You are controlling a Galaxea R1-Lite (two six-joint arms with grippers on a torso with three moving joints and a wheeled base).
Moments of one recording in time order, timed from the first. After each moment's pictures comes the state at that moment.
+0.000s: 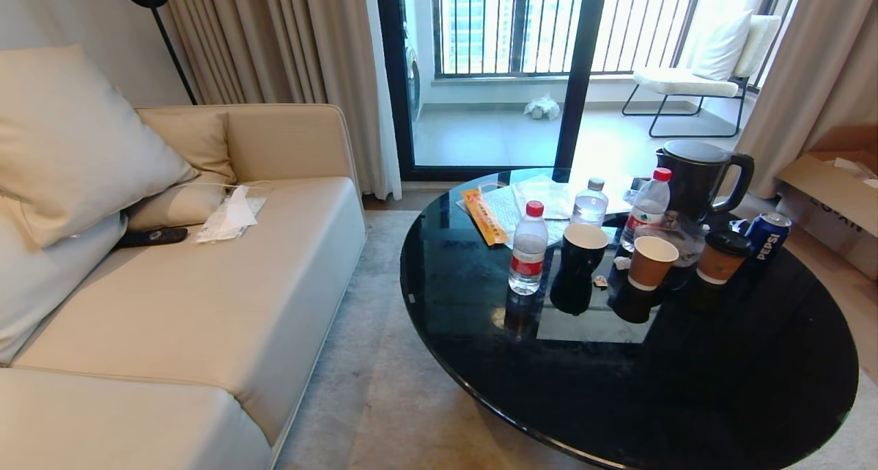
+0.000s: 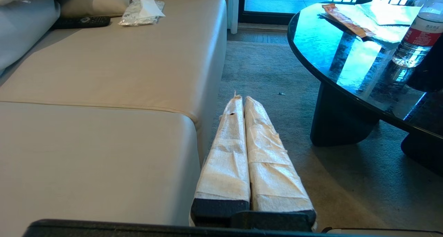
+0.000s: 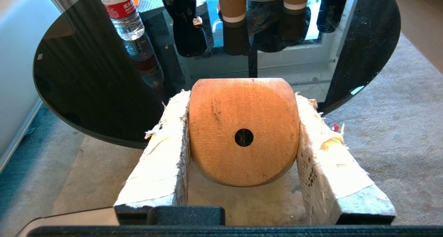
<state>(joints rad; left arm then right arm) -0.01 0.00 0.00 0.00 0.00 0.00 -0.01 0.00 -0.09 0.19 -0.09 0.09</state>
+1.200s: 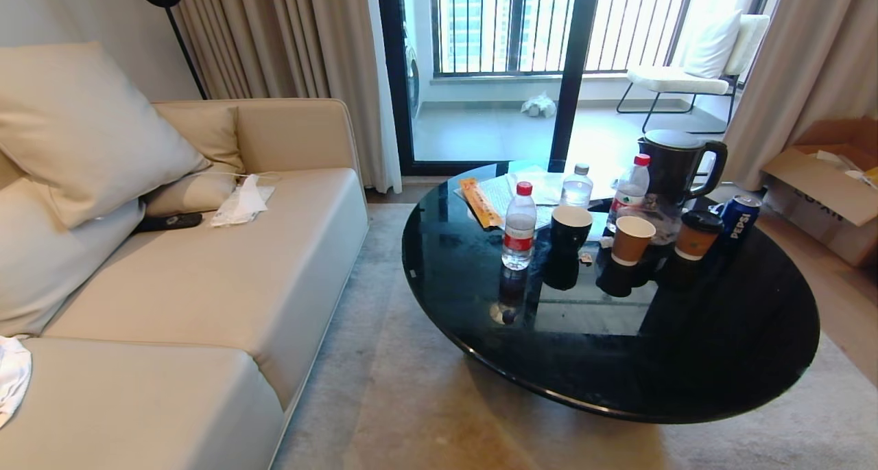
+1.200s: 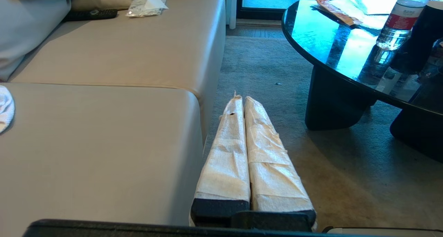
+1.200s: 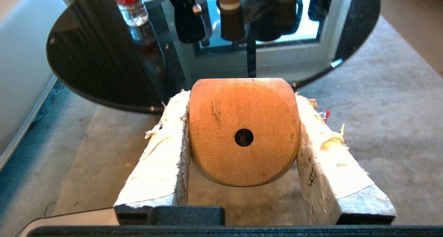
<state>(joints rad) -0.01 0.00 0.00 0.00 0.00 0.01 -0.01 0.00 -0.08 0.19 -0.09 0.09</state>
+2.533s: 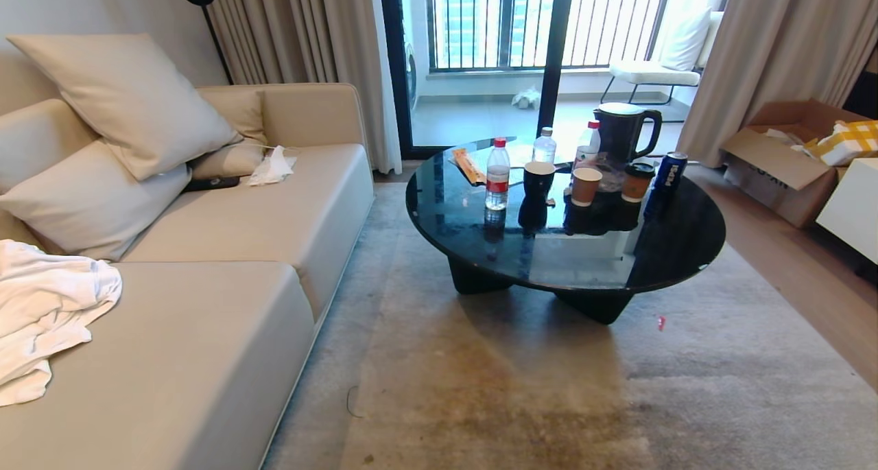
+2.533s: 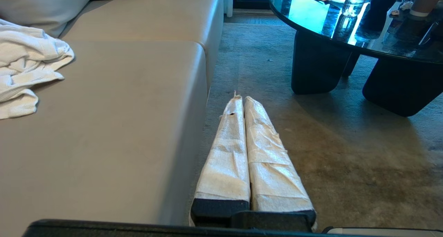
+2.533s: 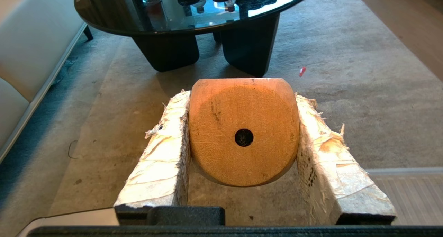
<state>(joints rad) -0.01 0.00 0.00 0.00 0.00 0.01 -0.01 0.00 -0.08 0.19 -0.09 0.09</state>
